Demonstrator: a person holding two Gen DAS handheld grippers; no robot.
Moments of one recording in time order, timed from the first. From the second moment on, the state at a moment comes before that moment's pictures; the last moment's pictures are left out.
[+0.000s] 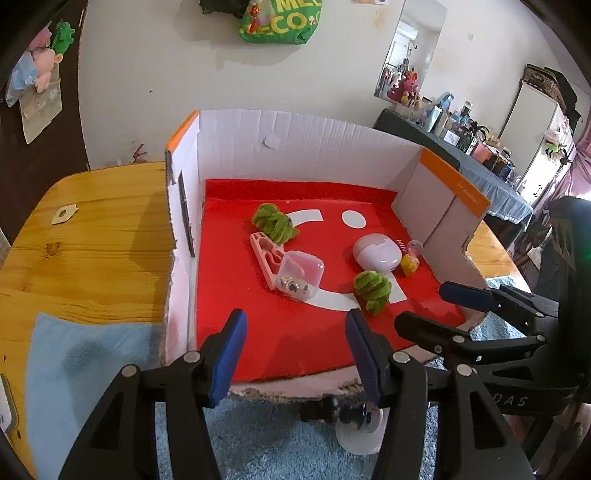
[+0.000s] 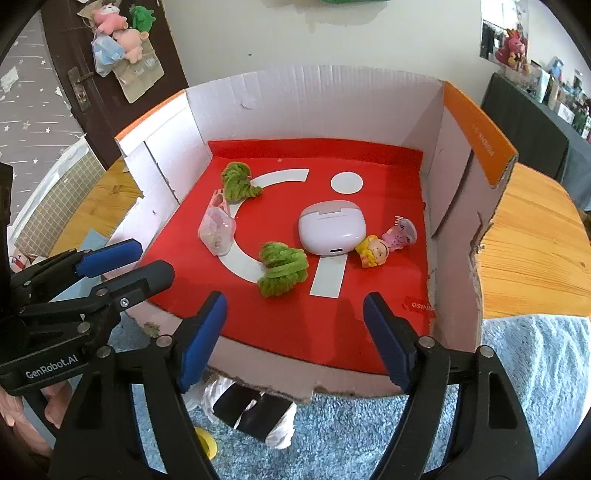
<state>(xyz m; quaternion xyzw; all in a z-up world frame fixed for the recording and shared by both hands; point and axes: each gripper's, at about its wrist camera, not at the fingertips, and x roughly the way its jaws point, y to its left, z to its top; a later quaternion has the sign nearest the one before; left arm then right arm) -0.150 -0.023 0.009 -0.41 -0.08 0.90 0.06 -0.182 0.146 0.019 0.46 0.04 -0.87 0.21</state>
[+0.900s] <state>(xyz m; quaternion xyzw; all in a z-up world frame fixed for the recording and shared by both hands) -0.107 -0.020 0.025 -0.39 -0.08 0.92 0.05 -0.139 0.158 0.041 0.42 0.04 -0.88 0.20</state>
